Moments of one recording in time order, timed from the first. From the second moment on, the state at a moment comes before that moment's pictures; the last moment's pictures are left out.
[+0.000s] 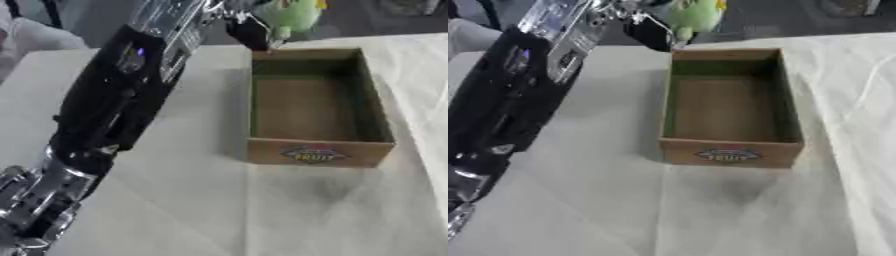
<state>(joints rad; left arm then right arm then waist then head) -1.25 0.24 -0.32 -1.27 -1.26 -0.15 -0.46 -0.44 -0.50 -0.15 -1.99 0.29 -0.11 -0.61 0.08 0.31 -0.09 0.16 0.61</state>
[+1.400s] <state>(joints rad) -1.27 0.10 -0.35 -1.04 -1.62 -0.26 -0.43 -0.50 -0.49 -0.13 -1.99 0.27 -0.12 -0.61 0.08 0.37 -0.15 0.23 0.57</state>
